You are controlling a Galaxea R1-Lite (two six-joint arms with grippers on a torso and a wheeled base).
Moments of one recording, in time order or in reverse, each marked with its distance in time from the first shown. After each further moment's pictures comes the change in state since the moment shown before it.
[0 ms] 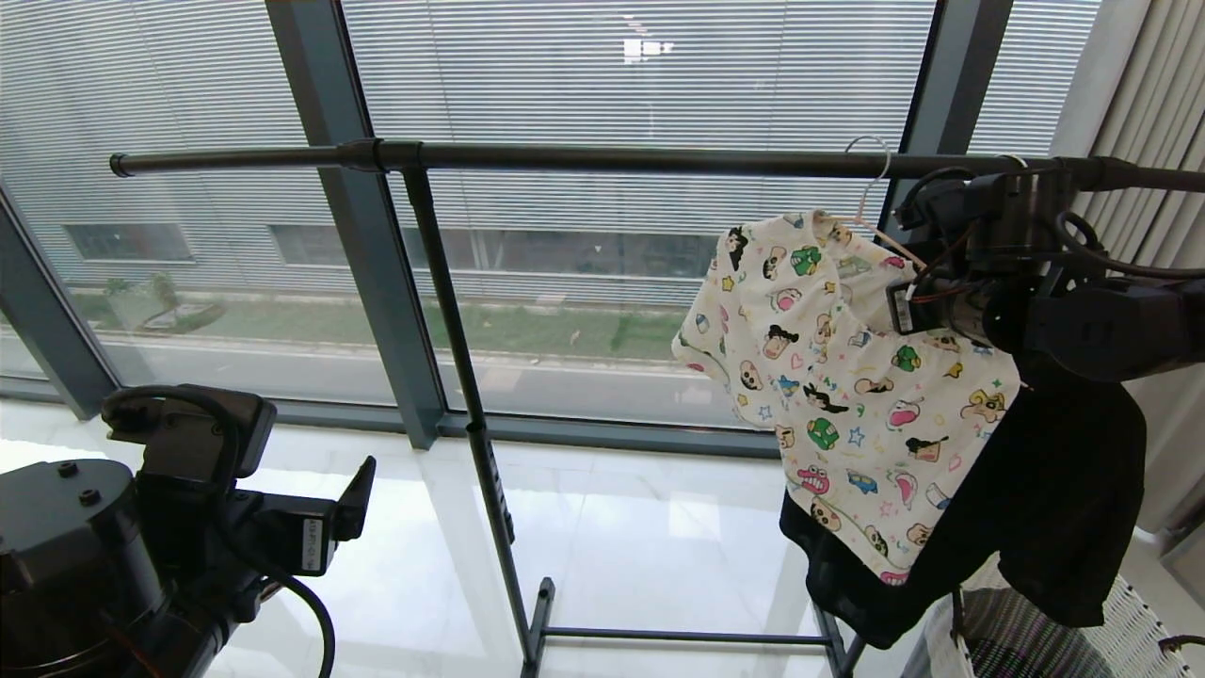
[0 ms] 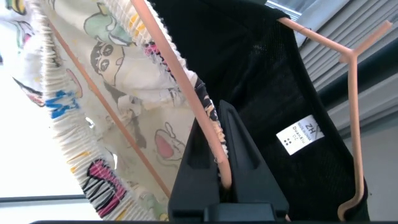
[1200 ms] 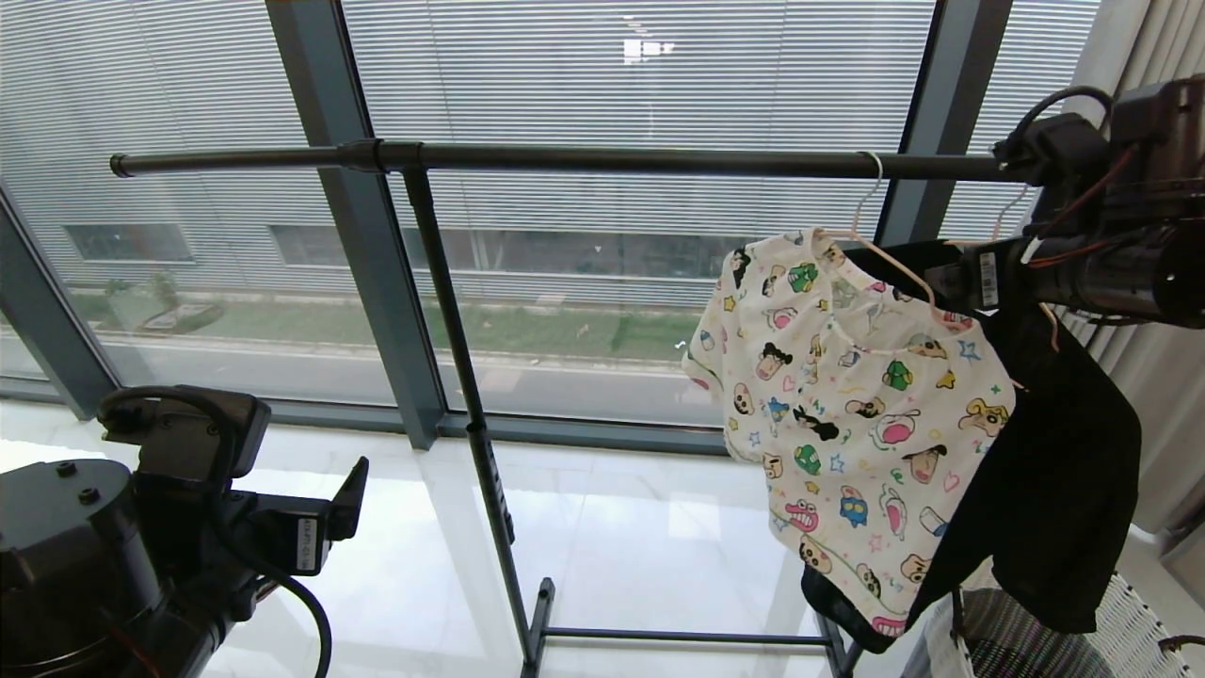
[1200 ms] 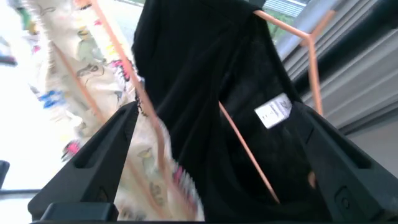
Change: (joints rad) left arm 0.018 0.000 0.004 0.000 0.009 0.001; right arm 0.004 -0.260 0.033 0.233 0.072 0.067
